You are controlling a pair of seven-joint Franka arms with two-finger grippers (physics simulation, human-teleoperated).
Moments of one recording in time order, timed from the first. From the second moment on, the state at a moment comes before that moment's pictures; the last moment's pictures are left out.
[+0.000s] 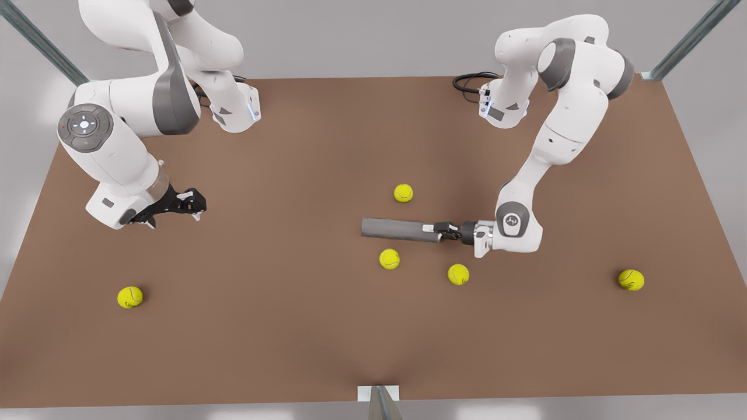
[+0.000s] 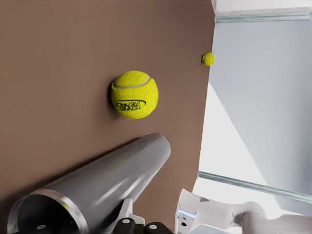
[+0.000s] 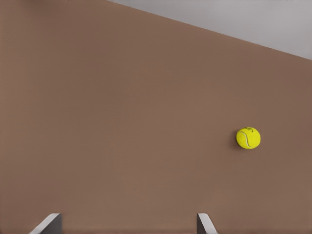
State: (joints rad) left arm 0.05 0.72 -0.32 -1.92 -1.22 2.02 0.84; right arm -0.05 0.22 0.29 -1.37 -0.17 1.58 0.01
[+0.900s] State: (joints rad) left arm 0.05 0.65 -0.32 -1.93 -1.20 2.02 0.83; right arm -0.05 0.22 0.29 -1.37 -0.17 1.58 0.01
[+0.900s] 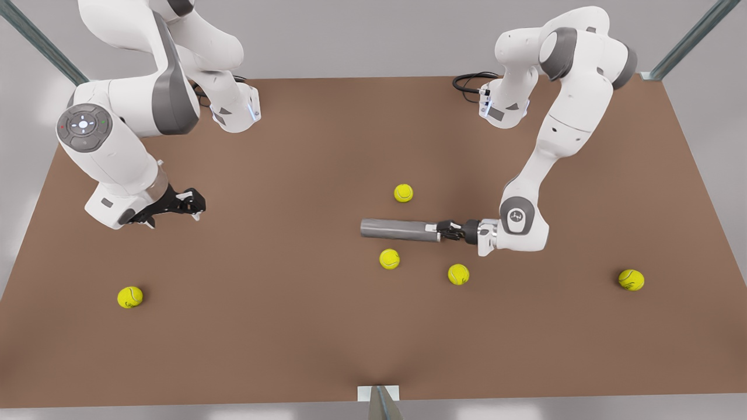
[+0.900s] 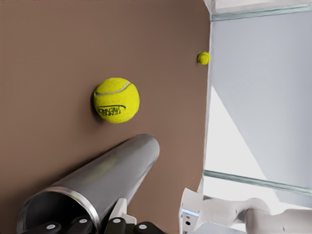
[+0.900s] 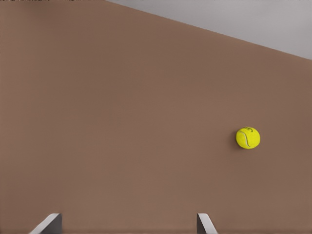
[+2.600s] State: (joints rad) left arm 0.06 0.20 -0.09 -1.97 -0.65 1.92 0.56; right arm -0.05 0.22 0.29 -1.36 -0.20 1.58 0.01
